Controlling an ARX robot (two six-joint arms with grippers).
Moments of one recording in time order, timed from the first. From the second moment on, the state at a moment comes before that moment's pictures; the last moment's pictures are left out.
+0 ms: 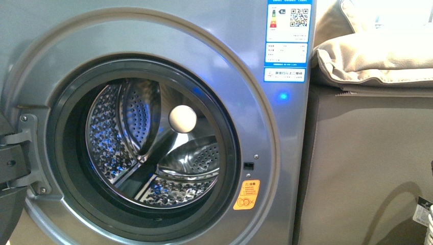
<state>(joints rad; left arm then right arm) 0.00 0.00 0.01 0.00 0.00 0.00 0.00 0.00 0.01 0.00 0.00 0.00</state>
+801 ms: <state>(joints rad) 0.00 0.00 0.01 0.00 0.00 0.00 -0.21 0.17 0.03 0.12 -0.47 0.11</state>
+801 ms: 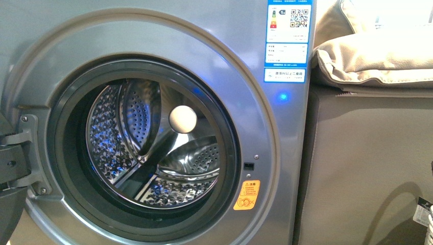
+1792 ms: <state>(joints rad) 0.00 0.00 0.01 0.00 0.00 0.00 -0.87 1.60 0.62 0.35 -0.67 -0.17</state>
